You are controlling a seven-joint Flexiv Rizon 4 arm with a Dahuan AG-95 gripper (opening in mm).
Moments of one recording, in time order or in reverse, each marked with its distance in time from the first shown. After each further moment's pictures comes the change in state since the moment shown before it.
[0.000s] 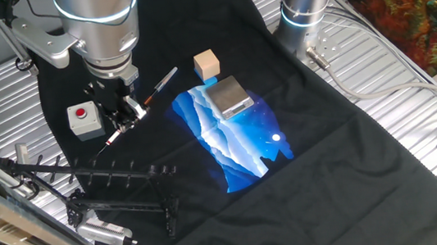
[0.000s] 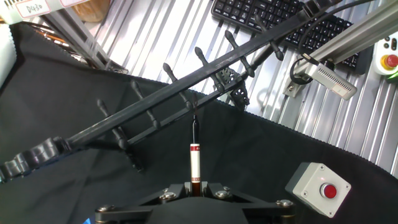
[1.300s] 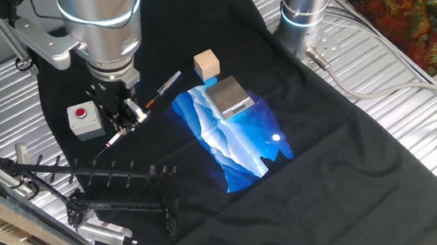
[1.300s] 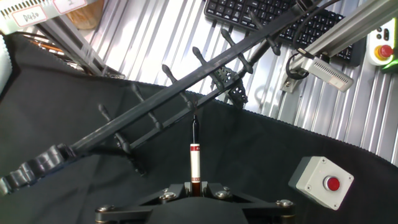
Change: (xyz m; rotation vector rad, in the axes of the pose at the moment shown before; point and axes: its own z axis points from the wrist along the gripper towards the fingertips) arm -0.003 0.004 0.003 0.007 -0.005 0.044
